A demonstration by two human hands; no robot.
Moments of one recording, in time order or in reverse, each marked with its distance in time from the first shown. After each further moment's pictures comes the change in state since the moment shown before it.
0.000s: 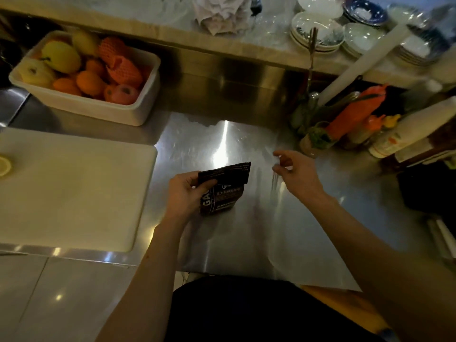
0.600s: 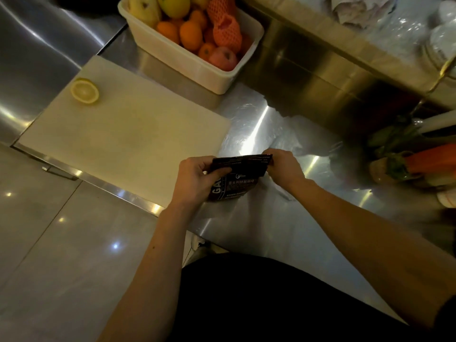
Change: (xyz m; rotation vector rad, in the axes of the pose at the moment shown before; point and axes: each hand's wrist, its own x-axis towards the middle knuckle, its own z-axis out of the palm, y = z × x) left_hand -0.033 -0.036 -0.131 -0.015 0.203 -0.045; right_hand 0.032 -0.105 0.176 -0.399 -0.425 -0.168
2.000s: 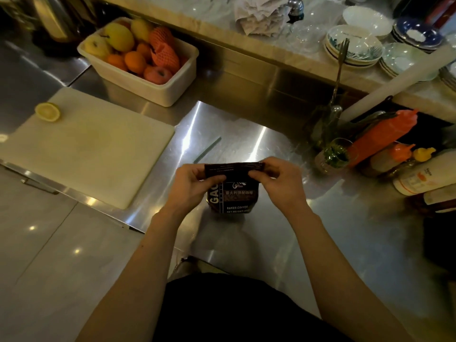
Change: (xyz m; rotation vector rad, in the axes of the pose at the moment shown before) left_hand -0.051 0.055 0.176 -0.055 -0.111 0.034; right_hand -0.138 0.130 -0.096 0.718 0.290 -0.208
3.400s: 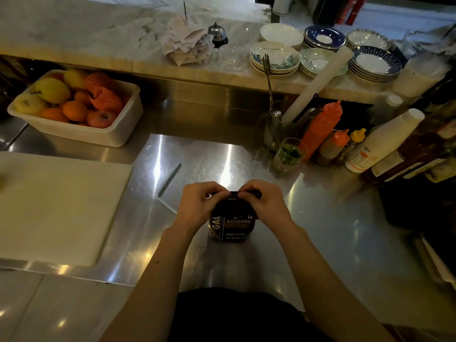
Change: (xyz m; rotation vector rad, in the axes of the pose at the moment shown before) left_hand 0.030 0.030 0.074 0.376 -0.195 0.221; right_hand -0.023 0.032 -0.038 -0.083 0.135 0.090
